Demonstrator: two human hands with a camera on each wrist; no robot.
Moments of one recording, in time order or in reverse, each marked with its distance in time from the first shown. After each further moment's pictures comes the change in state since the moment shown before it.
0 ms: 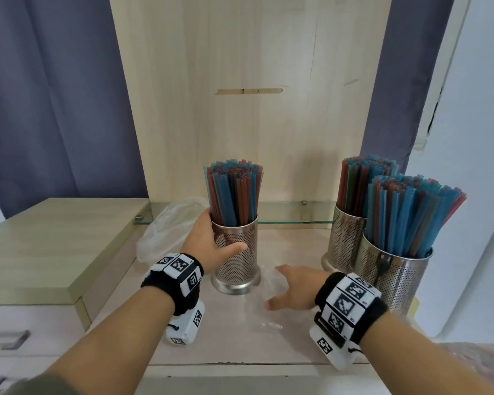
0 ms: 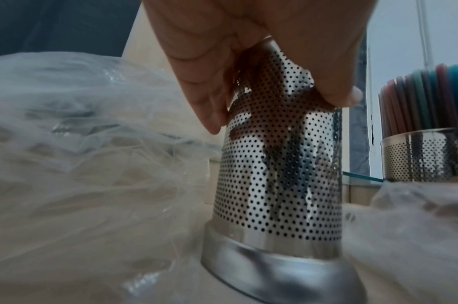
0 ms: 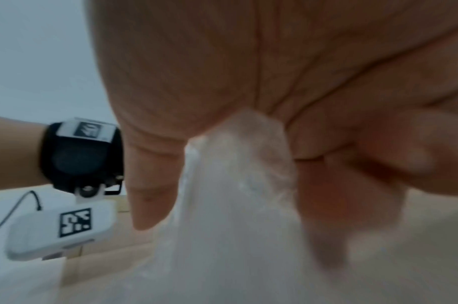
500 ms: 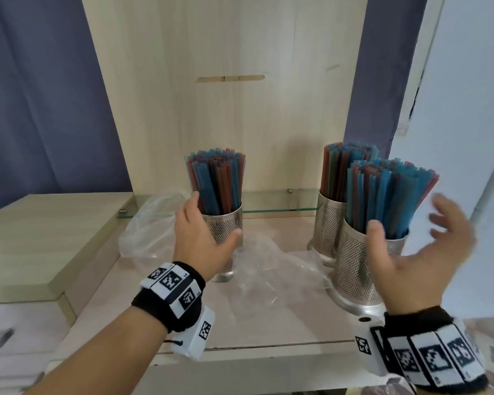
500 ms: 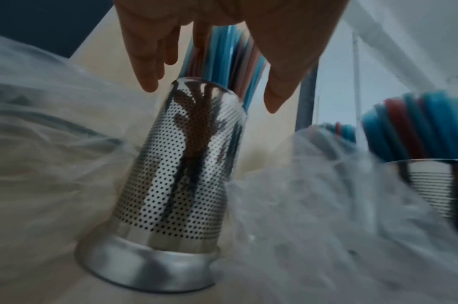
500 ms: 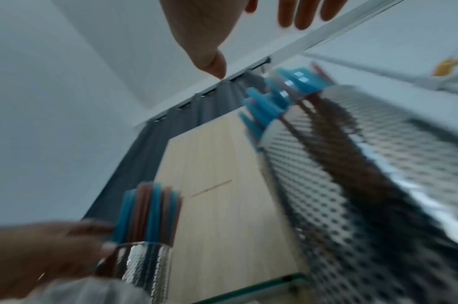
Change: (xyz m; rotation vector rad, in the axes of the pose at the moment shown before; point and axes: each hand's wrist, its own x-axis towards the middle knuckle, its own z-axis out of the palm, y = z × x) left_hand -0.034 0.031 0.019 0.125 0.255 0.051; right_hand -0.104 0.073 0.000 0.481 1.827 -0.255
